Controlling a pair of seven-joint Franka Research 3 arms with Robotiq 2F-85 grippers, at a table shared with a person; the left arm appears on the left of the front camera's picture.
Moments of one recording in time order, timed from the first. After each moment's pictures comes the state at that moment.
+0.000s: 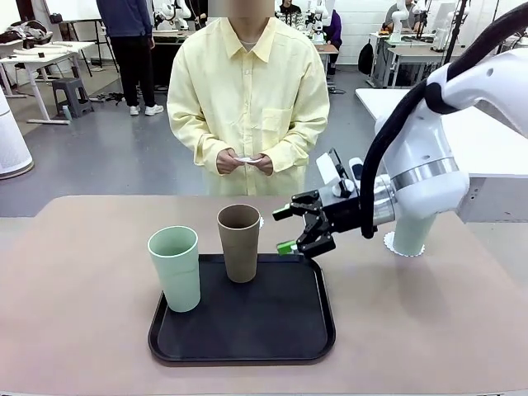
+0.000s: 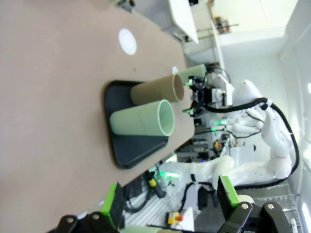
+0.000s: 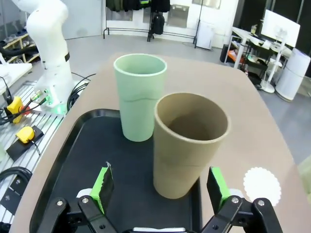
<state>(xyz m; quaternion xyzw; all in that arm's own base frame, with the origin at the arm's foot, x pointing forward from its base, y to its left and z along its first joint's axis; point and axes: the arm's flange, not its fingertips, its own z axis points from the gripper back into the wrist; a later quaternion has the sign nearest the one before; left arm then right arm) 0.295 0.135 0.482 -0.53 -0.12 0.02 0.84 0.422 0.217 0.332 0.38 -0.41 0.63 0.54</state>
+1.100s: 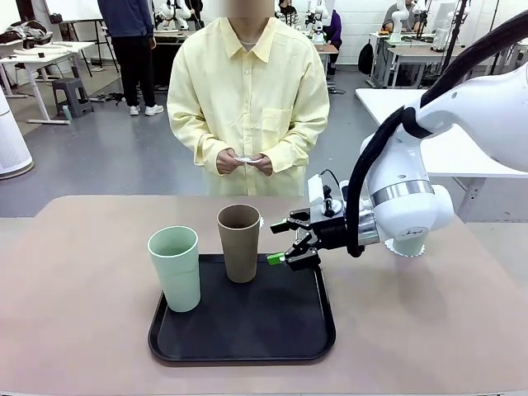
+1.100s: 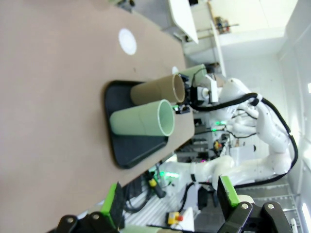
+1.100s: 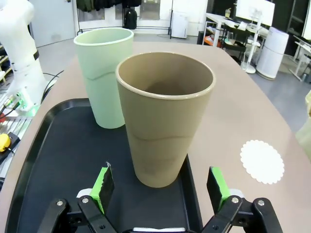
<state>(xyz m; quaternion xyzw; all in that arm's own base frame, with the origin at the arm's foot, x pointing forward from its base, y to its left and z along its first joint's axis) 0.295 0.135 0.482 -0.53 -0.12 0.02 0.84 0.428 0.229 0.286 0.36 -0.43 0.58 0.59</state>
